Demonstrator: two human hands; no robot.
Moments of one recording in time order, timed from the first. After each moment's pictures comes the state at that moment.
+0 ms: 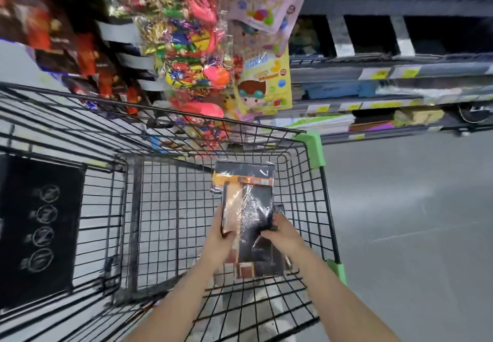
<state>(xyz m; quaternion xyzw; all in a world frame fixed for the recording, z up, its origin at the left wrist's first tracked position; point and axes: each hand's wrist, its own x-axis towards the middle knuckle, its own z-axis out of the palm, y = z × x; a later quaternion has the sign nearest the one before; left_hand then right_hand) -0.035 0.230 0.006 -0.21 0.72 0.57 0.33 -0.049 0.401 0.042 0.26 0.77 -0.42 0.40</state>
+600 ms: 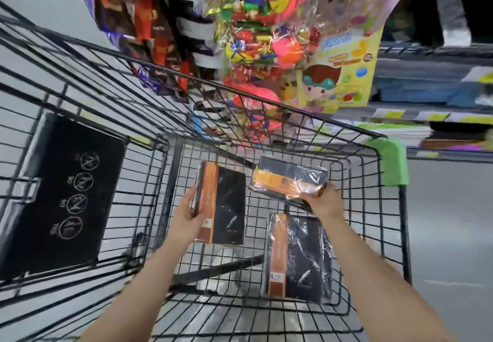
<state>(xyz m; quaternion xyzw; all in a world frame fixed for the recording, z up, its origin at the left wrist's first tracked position) -0.060 0.119 -0.019 -0.38 0.69 0.57 0.21 -0.143 0.398 -0.053 0.27 0.88 -0.30 0.25</state>
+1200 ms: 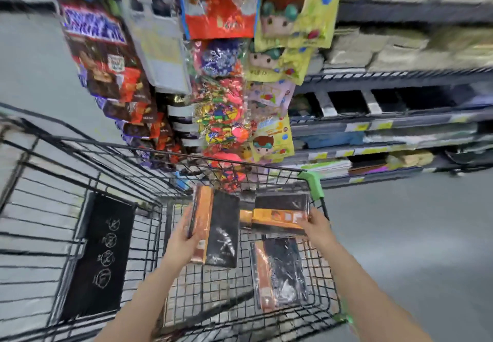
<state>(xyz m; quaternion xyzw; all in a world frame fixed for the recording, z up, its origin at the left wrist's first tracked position) -0.061 0.112 0.128 -0.21 0.73 0.62 0.20 -0.074 0.409 0.126 0.29 0.81 -0.49 0.15</state>
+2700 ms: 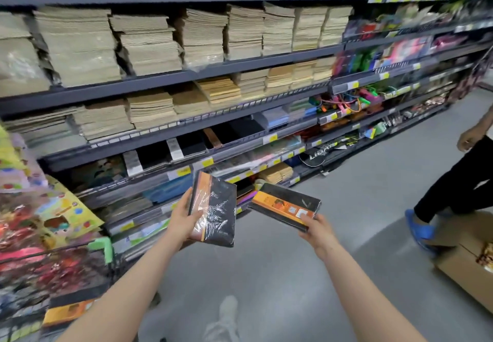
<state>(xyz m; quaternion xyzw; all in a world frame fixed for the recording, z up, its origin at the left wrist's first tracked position) -0.099 0.661 0.224 0.02 0.74 0.64 0.20 0.047 0.929 0.226 0.45 0.54 -0.70 -0.10</state>
